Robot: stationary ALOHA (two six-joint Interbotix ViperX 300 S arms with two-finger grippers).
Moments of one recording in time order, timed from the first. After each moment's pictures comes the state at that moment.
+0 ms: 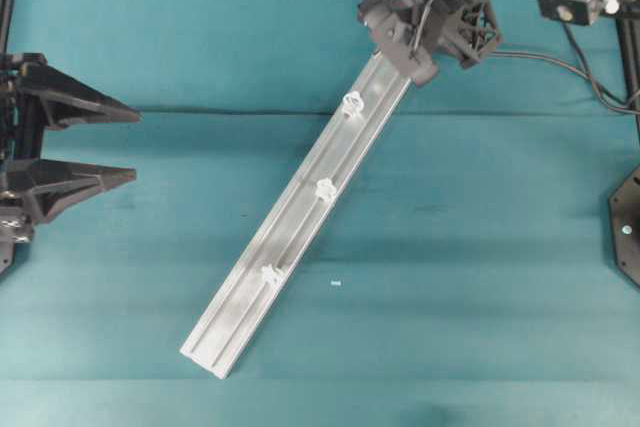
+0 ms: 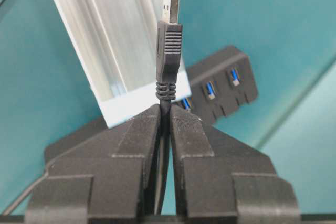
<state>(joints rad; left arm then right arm) 0.03 -0.90 1.04 0.02 -0.14 -0.19 -0.58 0.11 0.38 -0.04 0.70 -1.34</state>
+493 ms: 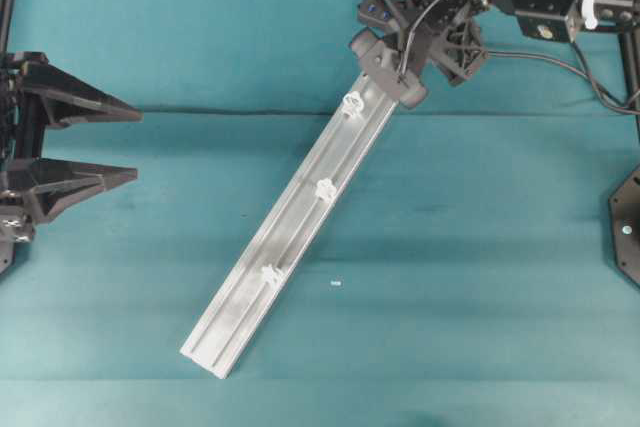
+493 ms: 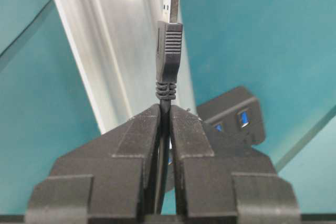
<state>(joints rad) 0.03 -0.90 1.02 0.02 -0.12 -0.18 -0.53 0.15 0.38 -0.04 0.65 -1.34</state>
